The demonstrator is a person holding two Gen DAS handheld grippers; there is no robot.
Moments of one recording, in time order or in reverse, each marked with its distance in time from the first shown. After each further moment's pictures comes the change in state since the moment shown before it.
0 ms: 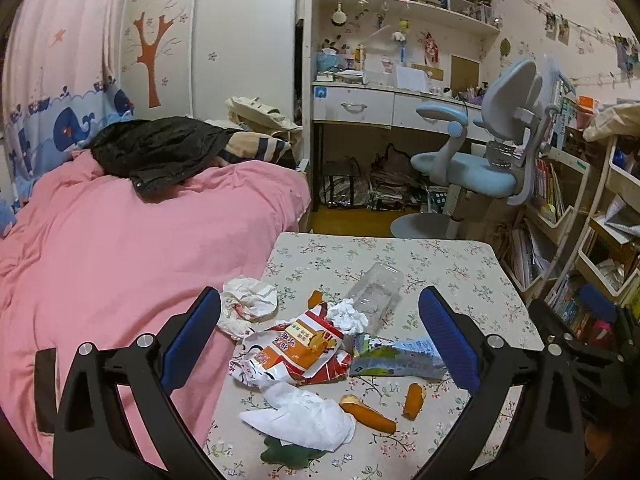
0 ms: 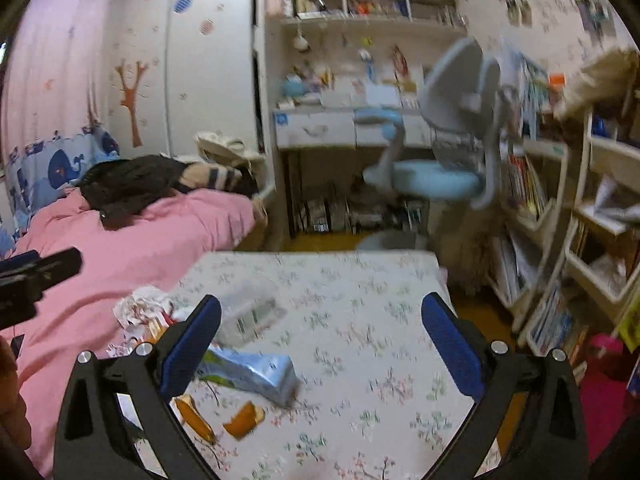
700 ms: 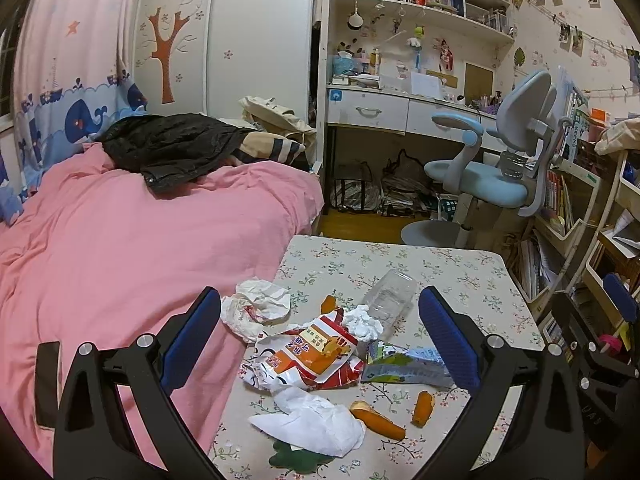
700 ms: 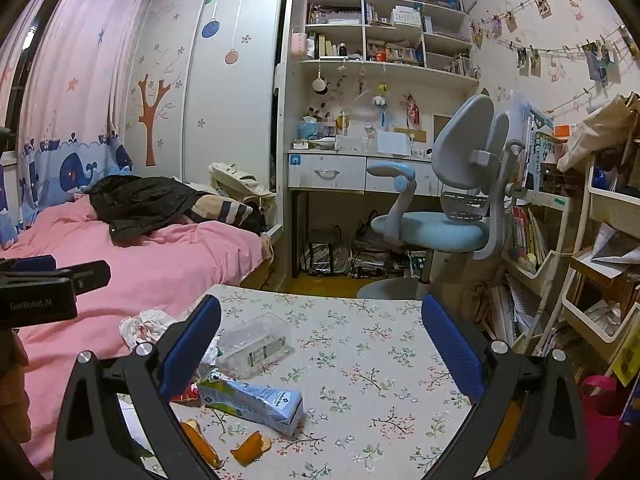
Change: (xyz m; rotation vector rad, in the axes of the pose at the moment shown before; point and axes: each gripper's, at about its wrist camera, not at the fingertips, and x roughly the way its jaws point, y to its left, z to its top) left arm 0.003 0.013 0.003 -0.033 -0.008 0.030; right arm -0.027 0.018 -0.008 -0.070 -0.149 0.007
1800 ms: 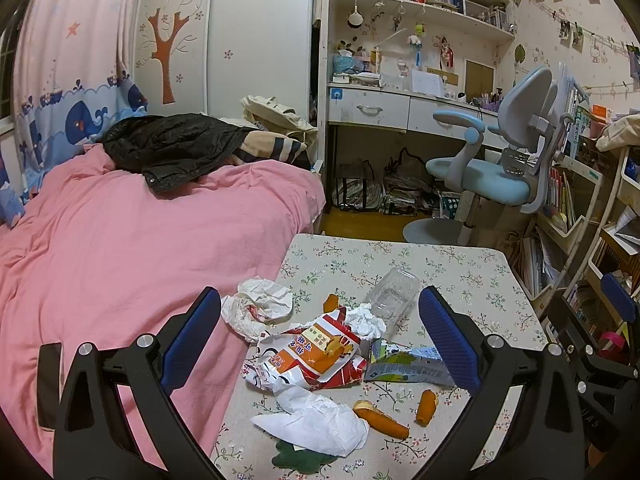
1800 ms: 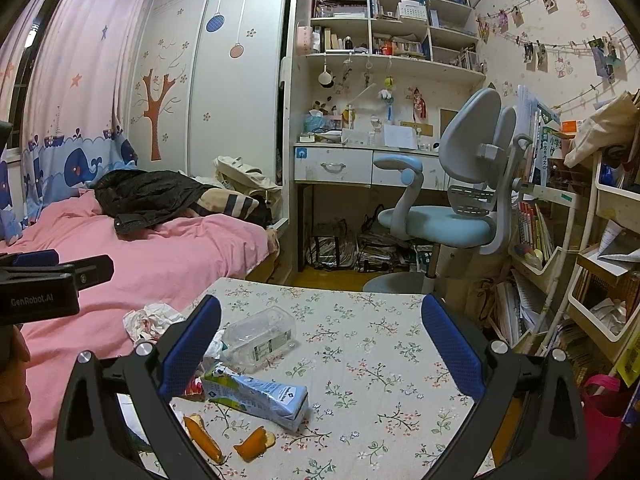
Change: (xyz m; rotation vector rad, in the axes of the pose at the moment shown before) left arm 0.000 0.002 0.000 -0.001 0.002 0.001; right arm 0.005 0.009 0.006 -0.001 0.032 0.016
